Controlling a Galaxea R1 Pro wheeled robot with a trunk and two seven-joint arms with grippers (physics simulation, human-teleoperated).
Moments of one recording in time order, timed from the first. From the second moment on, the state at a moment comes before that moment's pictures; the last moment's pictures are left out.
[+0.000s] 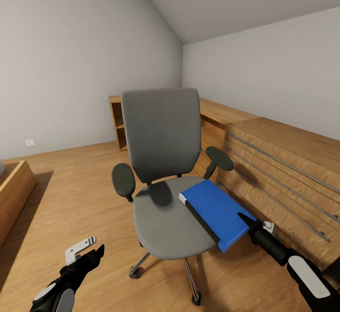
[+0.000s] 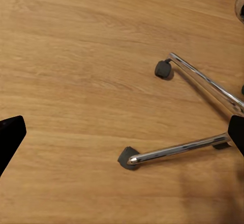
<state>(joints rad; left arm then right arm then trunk) 0.00 -0.10 0.18 -1.62 0.33 0.54 0.23 -0.38 -0.33 0.02 -0.85 -1.31 0.44 0.53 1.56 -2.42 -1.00</state>
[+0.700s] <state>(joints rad) 0.00 -0.10 0.18 -1.62 0.33 0.54 0.23 -0.38 -0.33 0.02 -0.86 -1.31 0.44 0.53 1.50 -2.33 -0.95</state>
